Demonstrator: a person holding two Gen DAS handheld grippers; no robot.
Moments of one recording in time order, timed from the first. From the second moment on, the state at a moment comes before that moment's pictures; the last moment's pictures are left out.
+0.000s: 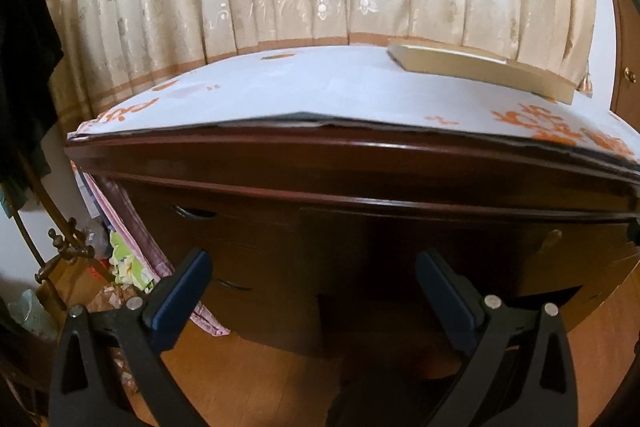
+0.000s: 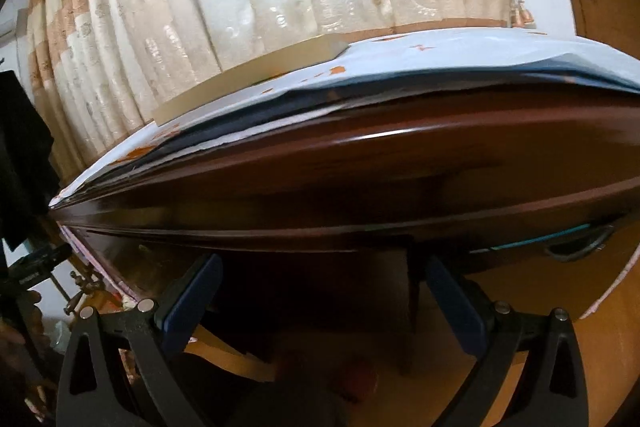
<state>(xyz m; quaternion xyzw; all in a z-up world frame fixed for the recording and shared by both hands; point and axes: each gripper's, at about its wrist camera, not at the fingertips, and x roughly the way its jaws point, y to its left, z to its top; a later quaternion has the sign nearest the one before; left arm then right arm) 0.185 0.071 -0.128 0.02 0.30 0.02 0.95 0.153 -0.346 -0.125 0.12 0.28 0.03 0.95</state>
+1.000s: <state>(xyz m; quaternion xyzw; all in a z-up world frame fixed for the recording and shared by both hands) 0.183 0.069 -0.113 0.06 0.27 0.01 0.96 0.143 -0.350 -0.115 0.11 0.32 0.06 0.94</state>
